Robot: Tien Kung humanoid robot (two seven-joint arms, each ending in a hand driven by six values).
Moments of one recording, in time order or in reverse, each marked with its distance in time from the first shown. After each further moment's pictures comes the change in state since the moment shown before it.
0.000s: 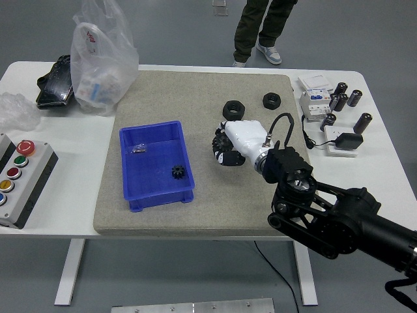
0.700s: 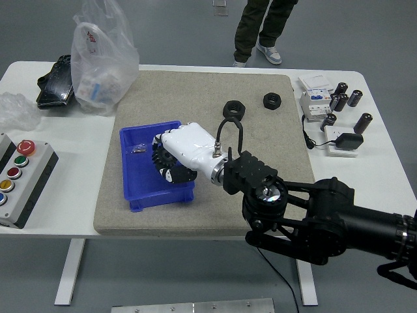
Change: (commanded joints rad) left arm 0.002 0.001 0.001 0.000 -0.002 0.001 0.005; right arm 0.148 0.041 -0.211 0.113 0.016 -0.014 0.063
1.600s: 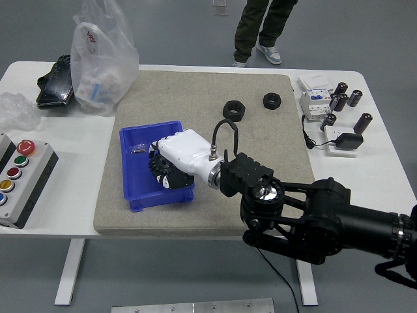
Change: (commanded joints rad) left arm 0.000 0.003 0.002 0.000 0.001 0.000 0.003; right arm 0.002 0.011 -0.008 -0.025 0.069 0.017 0.028
